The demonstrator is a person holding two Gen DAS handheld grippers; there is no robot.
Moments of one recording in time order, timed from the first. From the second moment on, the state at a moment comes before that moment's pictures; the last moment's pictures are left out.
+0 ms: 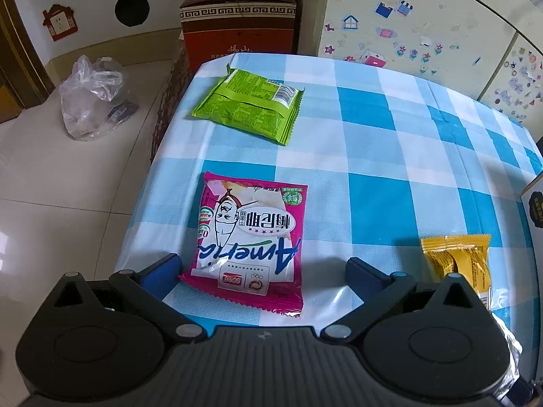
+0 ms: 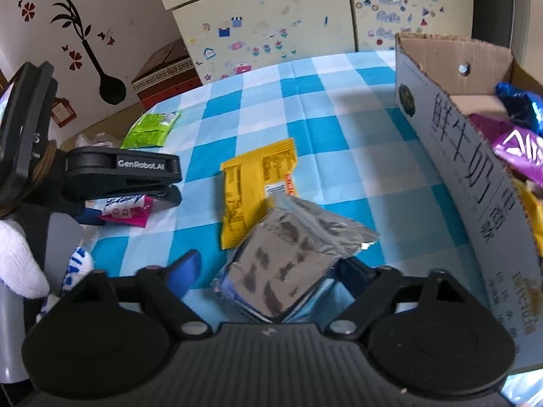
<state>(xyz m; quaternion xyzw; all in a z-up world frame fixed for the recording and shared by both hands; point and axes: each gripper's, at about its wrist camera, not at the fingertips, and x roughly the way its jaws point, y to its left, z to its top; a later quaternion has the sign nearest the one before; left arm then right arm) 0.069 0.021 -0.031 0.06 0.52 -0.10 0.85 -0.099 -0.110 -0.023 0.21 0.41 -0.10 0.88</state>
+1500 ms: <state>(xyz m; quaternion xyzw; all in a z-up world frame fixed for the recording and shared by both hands) -0.020 0.035 -0.021 0.03 0.49 -0.13 0.86 -0.160 -0.135 0.000 0.25 0.38 -0.07 0.89</state>
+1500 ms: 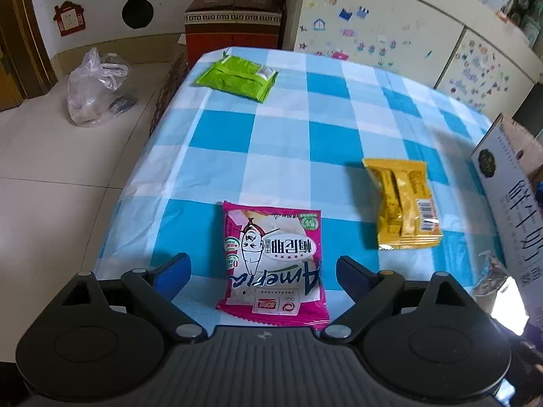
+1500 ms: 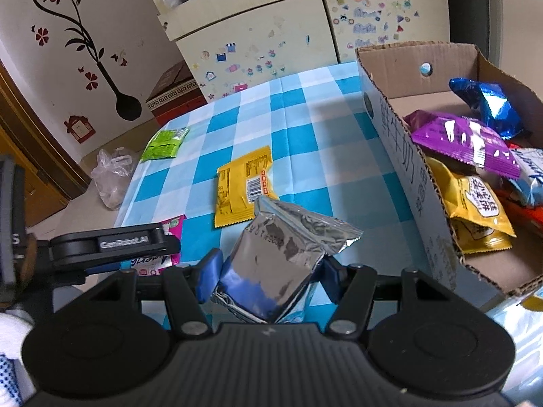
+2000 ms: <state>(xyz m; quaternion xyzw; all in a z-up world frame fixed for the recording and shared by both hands) -0.034 0.043 0.003 0.01 0.46 -0.14 0.88 -0.163 -0.136 0.007 0.26 0.37 -0.06 0.89</state>
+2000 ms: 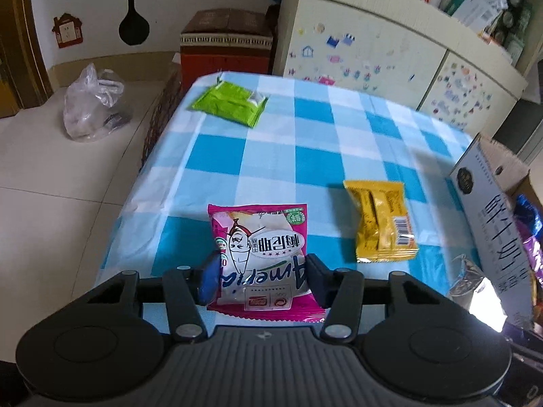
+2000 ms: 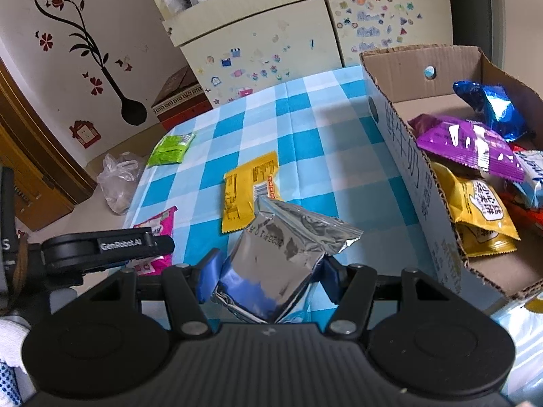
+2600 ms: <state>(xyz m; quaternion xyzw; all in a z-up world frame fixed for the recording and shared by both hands) -0.069 0.049 0.011 0.01 0.43 -0.13 0.89 -0.183 -0.153 0.035 0.28 0.32 -0.05 0.90</state>
